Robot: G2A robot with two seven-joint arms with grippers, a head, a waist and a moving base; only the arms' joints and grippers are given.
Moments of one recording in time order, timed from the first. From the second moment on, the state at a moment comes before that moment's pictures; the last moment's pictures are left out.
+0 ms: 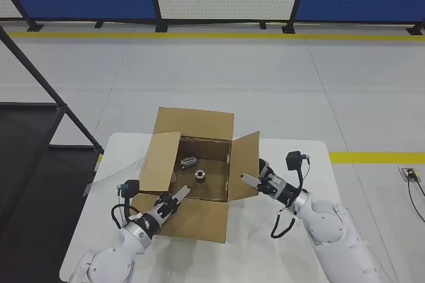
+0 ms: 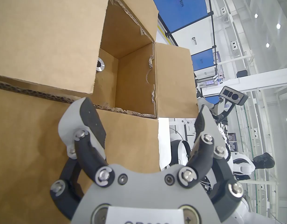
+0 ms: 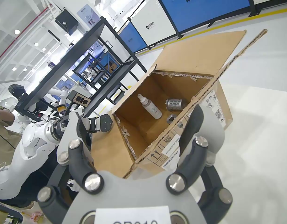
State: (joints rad) left arm 1.34 -1.24 -1.42 -1.90 0.31 0.11 -0.47; right arm -0.92 -1.30 1.31 -1.32 -0.44 -0.68 0.42
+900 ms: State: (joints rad) left arm 1.58 -1.23 -1.64 -2.04 0.14 -0.08 -0.29; right arm -0.87 -1.29 1.34 -1.37 -0.54 -0.37 0.52
